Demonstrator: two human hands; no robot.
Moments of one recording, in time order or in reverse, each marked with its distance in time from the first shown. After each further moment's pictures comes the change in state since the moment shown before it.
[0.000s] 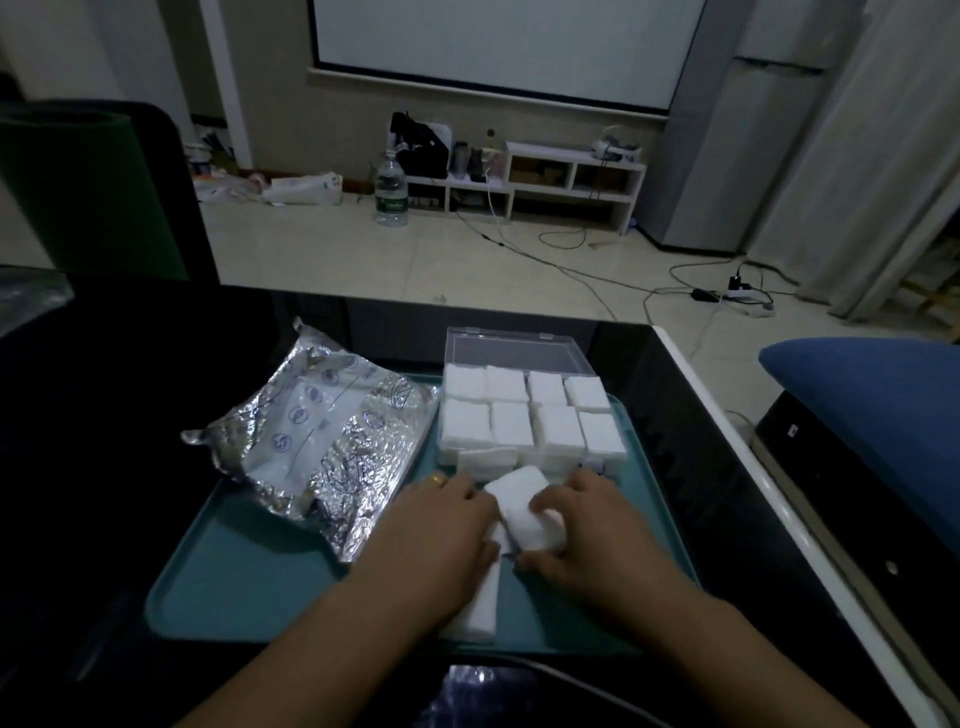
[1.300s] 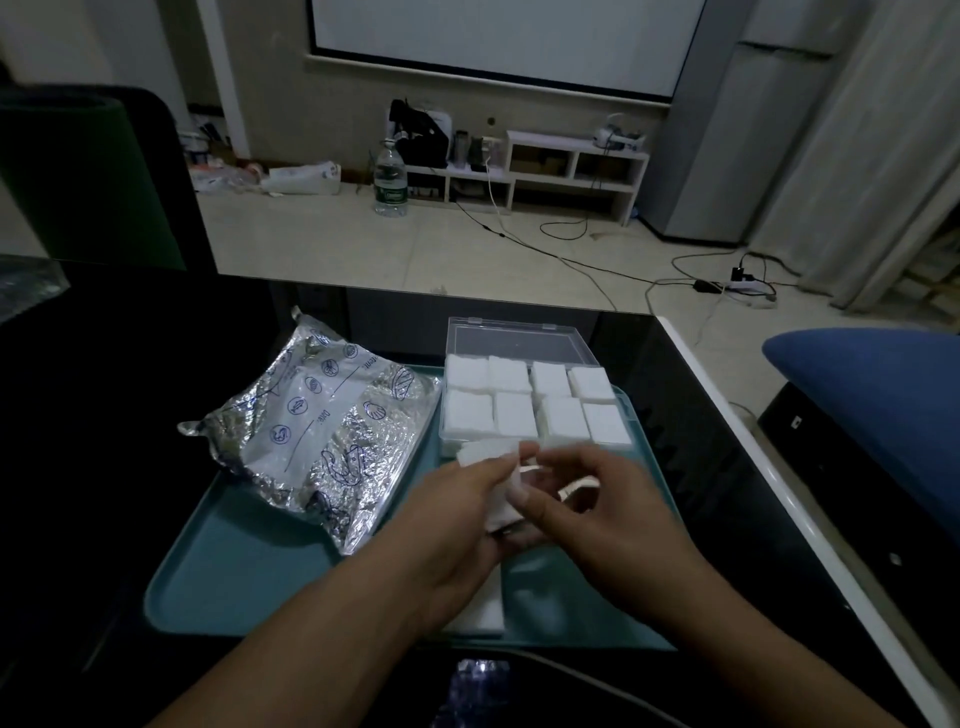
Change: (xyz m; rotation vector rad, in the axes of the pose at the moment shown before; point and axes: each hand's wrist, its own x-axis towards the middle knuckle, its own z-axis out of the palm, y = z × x) left_hand 0.009 0.035 -0.038 -2.059 -0.077 -0.665; right_hand -0.014 -0.016 -0.017 0.772 0.162 0.057
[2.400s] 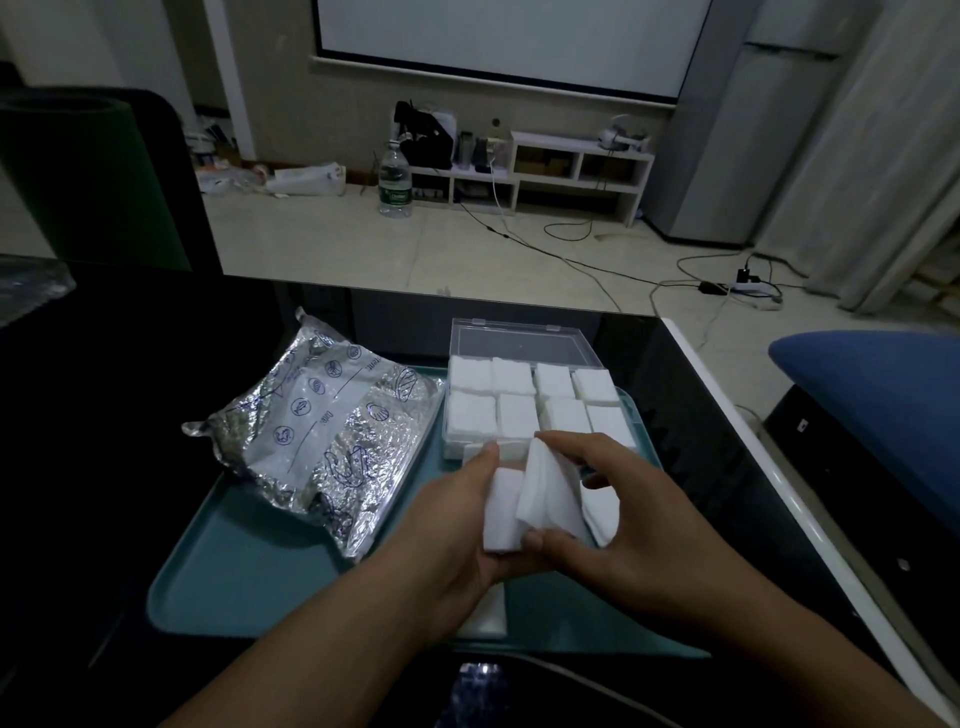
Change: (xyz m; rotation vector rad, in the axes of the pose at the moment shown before) left_hand -0.009 0.003 0.004 0.038 0.107 -0.020; right_hand -0.004 0.002 -0.023 -0.338 -0.099 -0.302
